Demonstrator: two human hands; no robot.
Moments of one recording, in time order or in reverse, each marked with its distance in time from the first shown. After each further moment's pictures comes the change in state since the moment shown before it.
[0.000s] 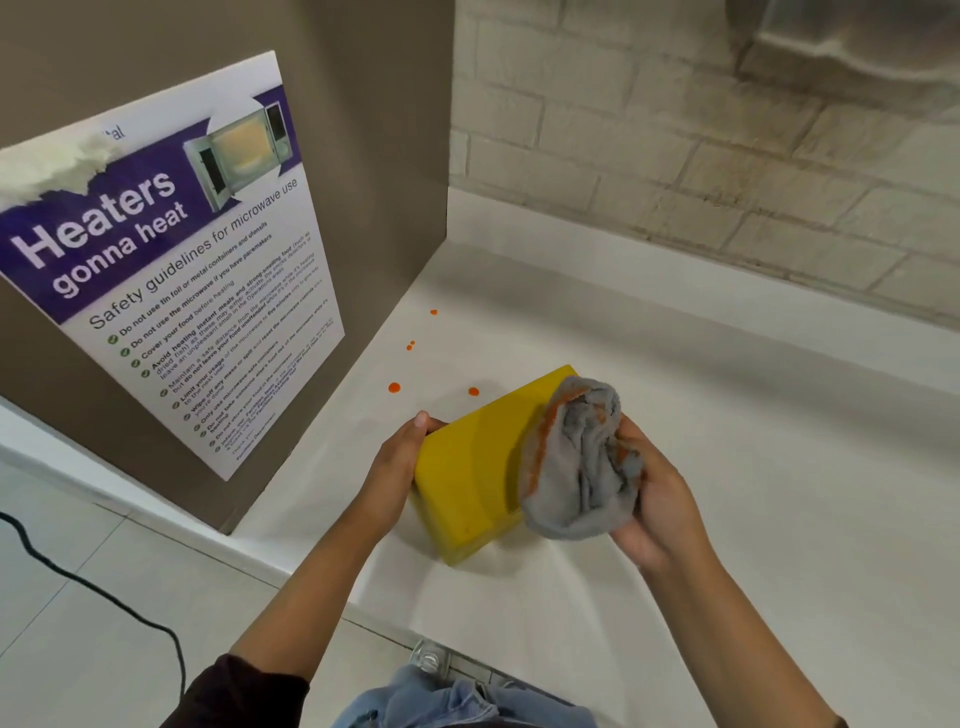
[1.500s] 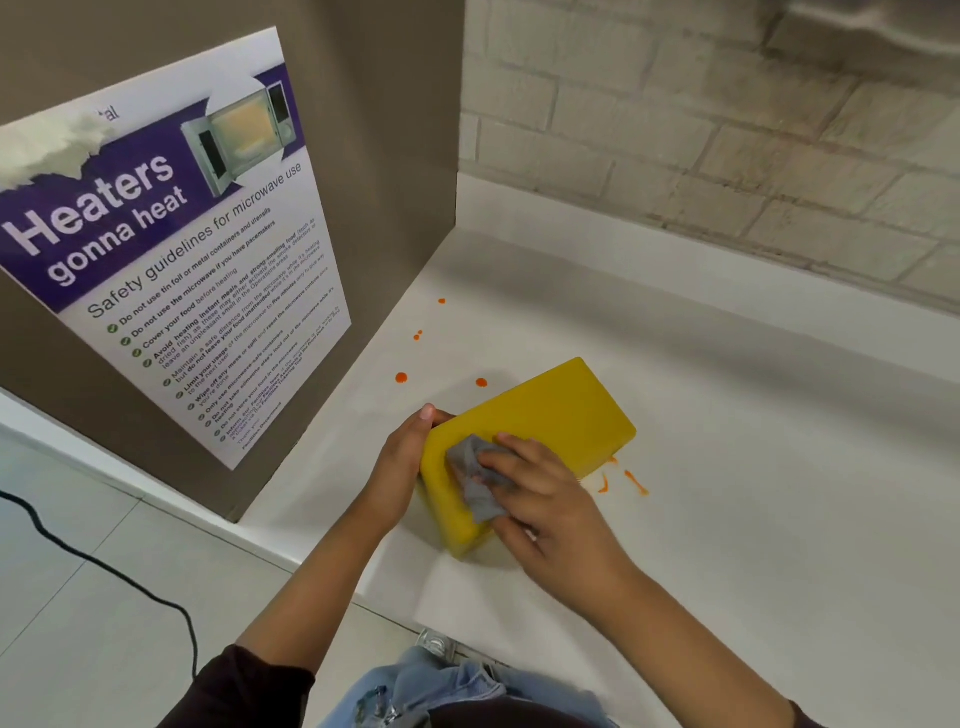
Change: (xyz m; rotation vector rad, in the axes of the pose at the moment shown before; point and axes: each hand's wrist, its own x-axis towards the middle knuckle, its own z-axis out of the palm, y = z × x) left_hand -0.004 0.002 0.001 -0.110 -0.029 0.099; right_hand -0.003 0.053 0.012 -1.683 -0.442 -0.737
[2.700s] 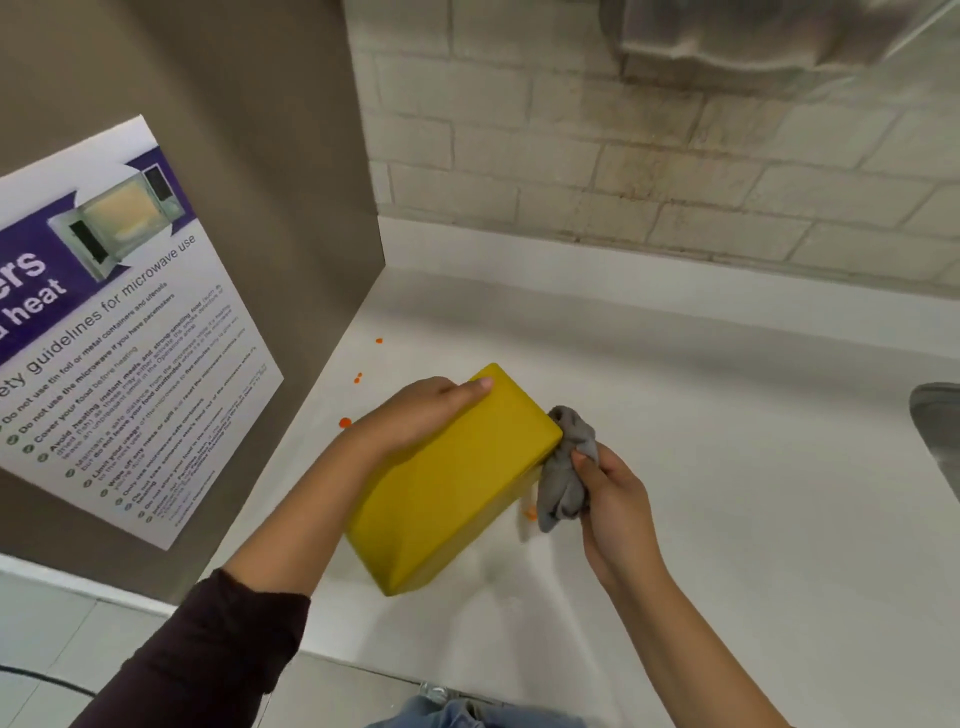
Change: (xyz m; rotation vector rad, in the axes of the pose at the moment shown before) left_hand 0.043 0.106 0.058 0.715 -0.364 -0.124; right_hand -0.028 0.036 -0.042 0.995 0.724 0.987
